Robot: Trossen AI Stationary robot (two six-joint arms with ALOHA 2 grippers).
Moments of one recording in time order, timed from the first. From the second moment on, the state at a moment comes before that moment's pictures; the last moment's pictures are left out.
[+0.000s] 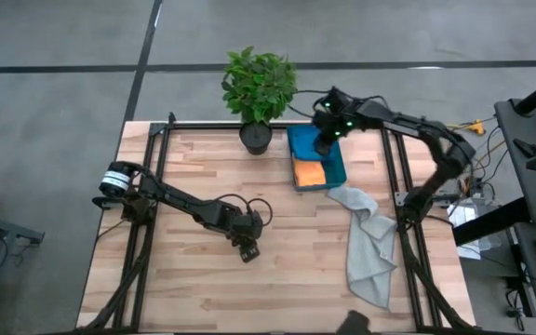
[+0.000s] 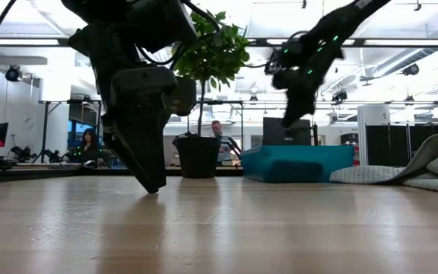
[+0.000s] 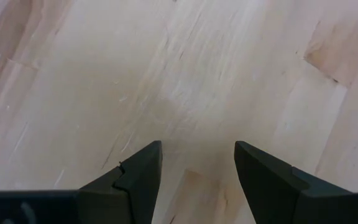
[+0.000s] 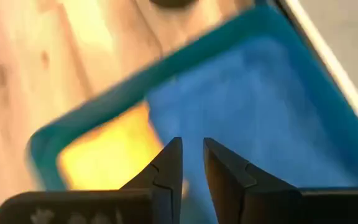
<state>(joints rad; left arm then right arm) -0.21 1.77 1.00 -0.33 0.02 -0.70 -0.71 1.64 1.23 -0.68 -0.29 -0.23</state>
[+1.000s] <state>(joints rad) -0.21 1.77 1.00 -0.07 -0.12 -0.51 0.11 0.81 0.68 -0.72 0.03 0.80</state>
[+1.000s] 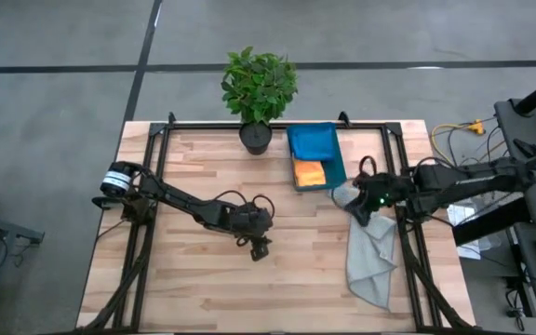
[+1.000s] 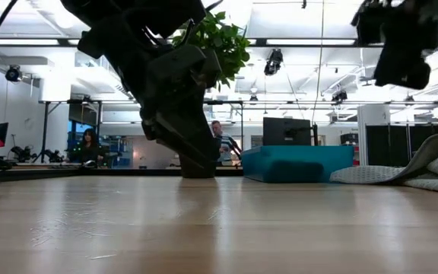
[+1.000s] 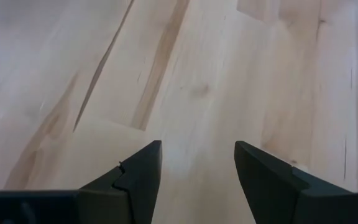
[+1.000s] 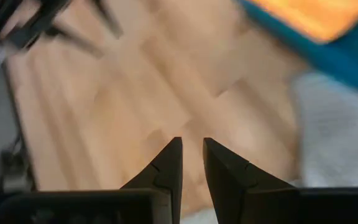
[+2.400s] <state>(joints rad) -0.21 1.77 0.98 -0.07 0.05 -0.49 0.78 1.25 0.56 -0.86 -0.34 1.78</state>
